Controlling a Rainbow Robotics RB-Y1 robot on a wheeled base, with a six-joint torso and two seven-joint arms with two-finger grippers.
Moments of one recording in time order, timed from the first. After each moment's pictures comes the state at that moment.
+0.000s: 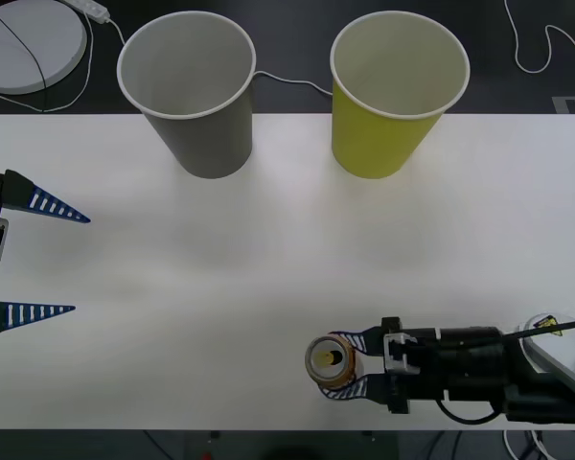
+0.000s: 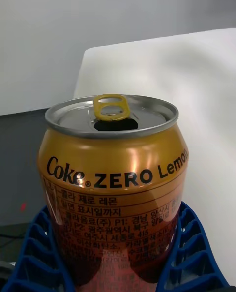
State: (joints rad) right arm -0.05 -0.75 0.55 -1.61 1.10 -0.91 0.40; left arm 0.03 1.06 0.30 -2.00 -1.46 -1.43 0.08
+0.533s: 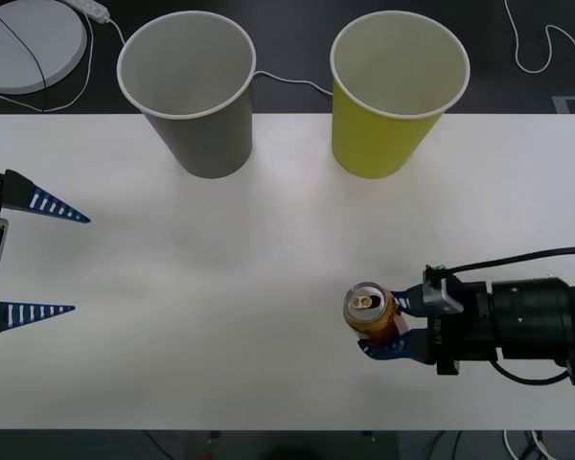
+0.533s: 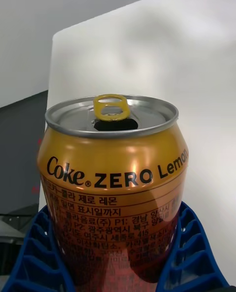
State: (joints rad) right arm -0.04 -0.97 0.41 -1.86 1.22 -0.86 -0.14; left arm 0.03 1.06 0.30 -2.00 -1.46 -1.43 0.08
